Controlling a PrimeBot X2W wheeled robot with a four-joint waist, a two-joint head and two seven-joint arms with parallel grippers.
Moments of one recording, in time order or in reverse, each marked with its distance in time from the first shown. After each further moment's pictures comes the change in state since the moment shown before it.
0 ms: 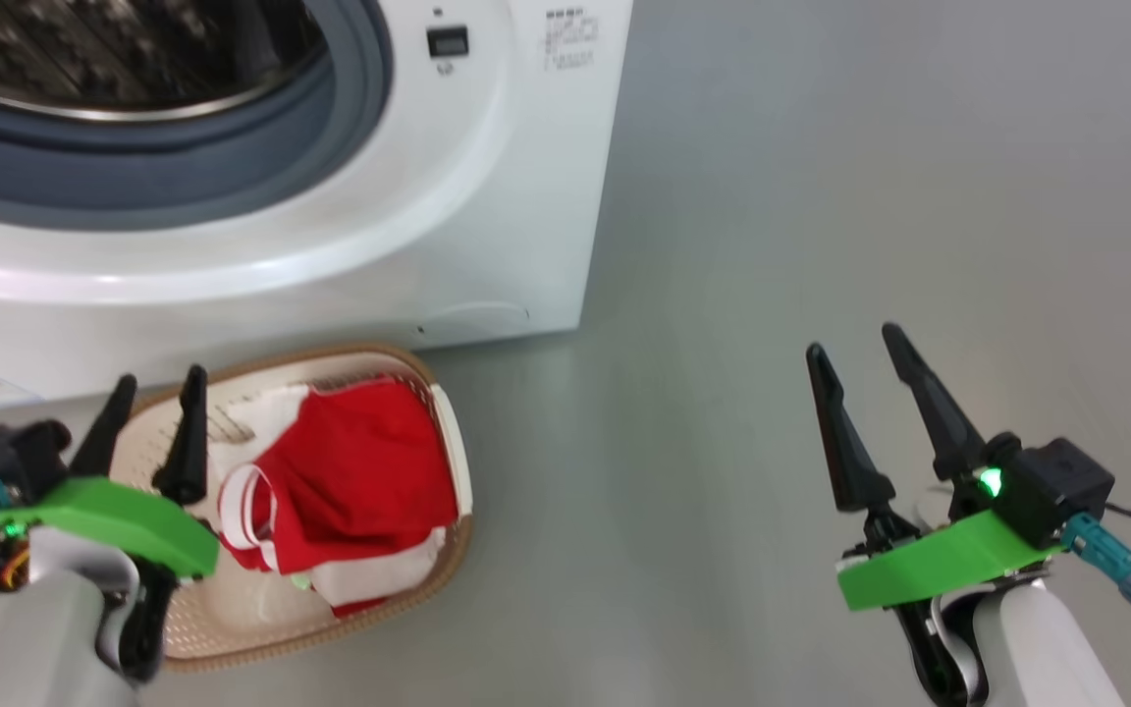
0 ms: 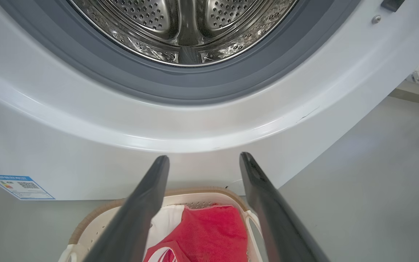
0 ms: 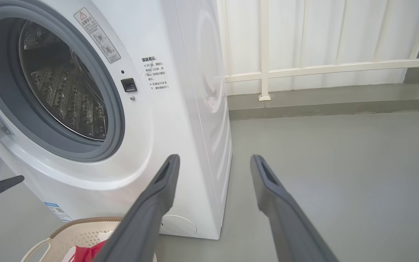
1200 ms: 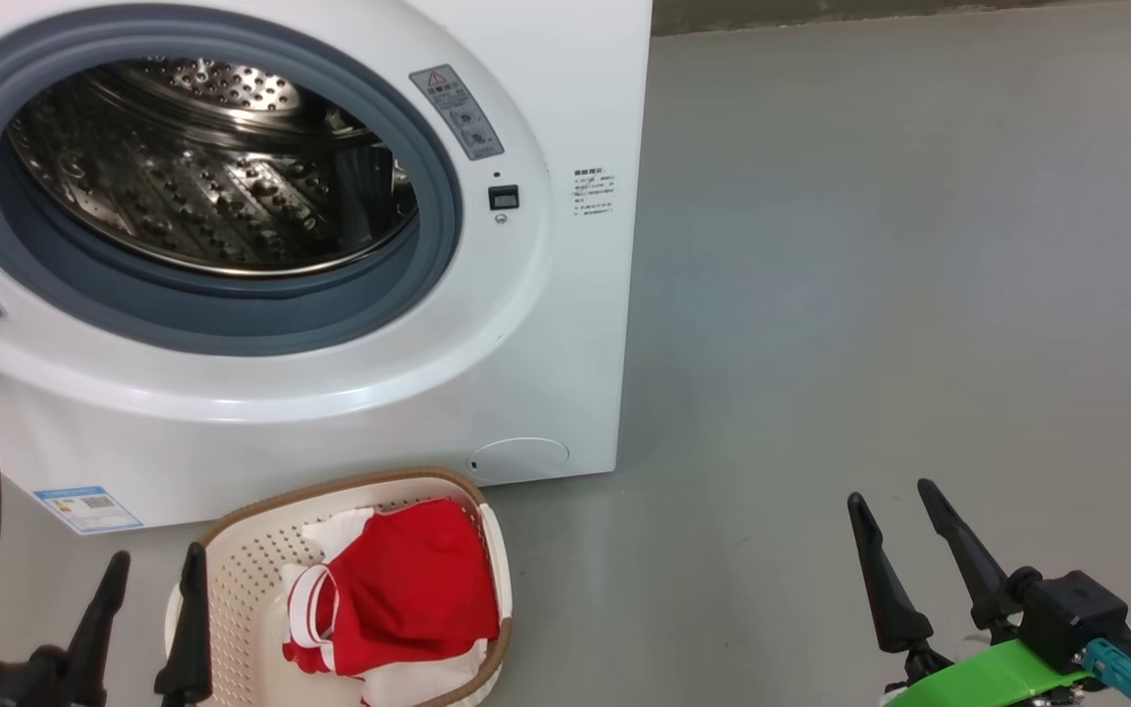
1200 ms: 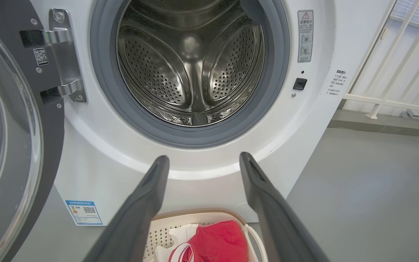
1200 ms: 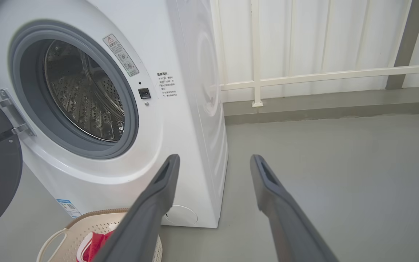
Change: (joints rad) left arm 0.516 -0.114 0.308 -0.468 0.270 0.000 -0.002; right arm 0.216 -0.030 -0.039 0.020 0.013 0.000 0.000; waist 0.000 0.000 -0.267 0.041
